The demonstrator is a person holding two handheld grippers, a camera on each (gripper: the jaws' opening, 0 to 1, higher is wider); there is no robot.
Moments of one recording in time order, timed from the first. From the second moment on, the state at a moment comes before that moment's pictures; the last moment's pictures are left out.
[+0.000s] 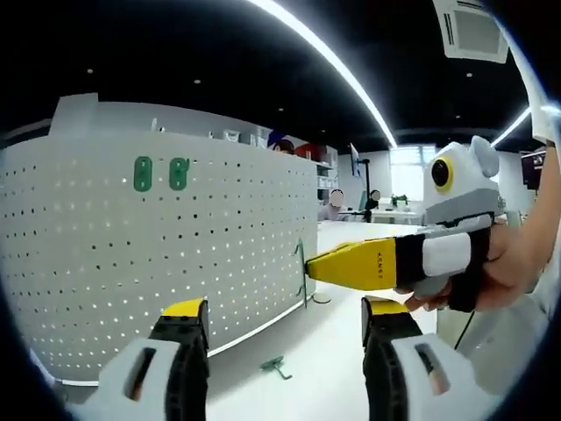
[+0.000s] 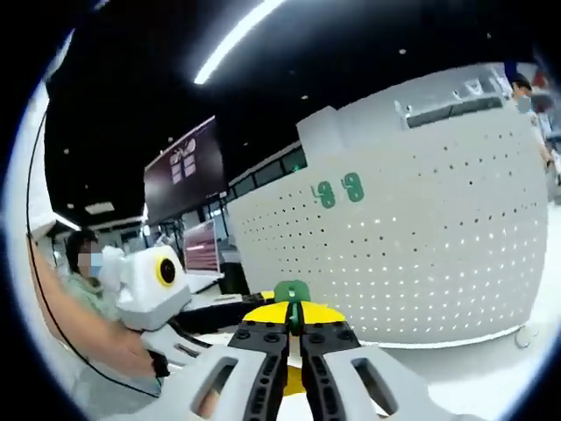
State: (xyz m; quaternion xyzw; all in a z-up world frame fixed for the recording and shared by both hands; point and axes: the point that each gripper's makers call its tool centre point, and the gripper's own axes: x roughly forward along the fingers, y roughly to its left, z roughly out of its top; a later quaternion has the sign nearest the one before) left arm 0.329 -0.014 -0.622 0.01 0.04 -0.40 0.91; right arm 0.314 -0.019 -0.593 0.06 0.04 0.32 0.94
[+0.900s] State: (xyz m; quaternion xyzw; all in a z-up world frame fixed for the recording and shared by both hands) left arm 0.332 0.005 -0.616 0.01 0.04 -0.38 0.92; right arm 0.341 -0.040 -0.579 0.07 0.03 0.27 0.96
